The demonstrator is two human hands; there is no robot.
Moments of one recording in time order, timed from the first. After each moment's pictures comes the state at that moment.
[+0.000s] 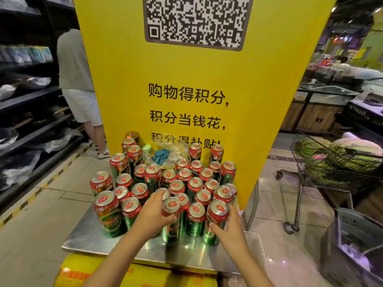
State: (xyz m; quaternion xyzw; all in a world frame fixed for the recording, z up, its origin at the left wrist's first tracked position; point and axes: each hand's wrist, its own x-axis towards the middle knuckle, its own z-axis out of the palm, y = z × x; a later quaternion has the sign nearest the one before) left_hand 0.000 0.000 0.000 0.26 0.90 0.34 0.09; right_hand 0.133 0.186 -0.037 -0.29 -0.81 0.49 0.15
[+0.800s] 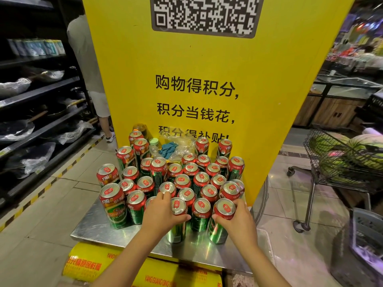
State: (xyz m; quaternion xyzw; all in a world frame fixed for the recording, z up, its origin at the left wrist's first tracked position) left_hand 0.002 0.015 -0.027 0.23 0.95 0.21 0.02; right_hand 0.117 0.207 -0.039 -0.31 -0.87 0.35 0.17
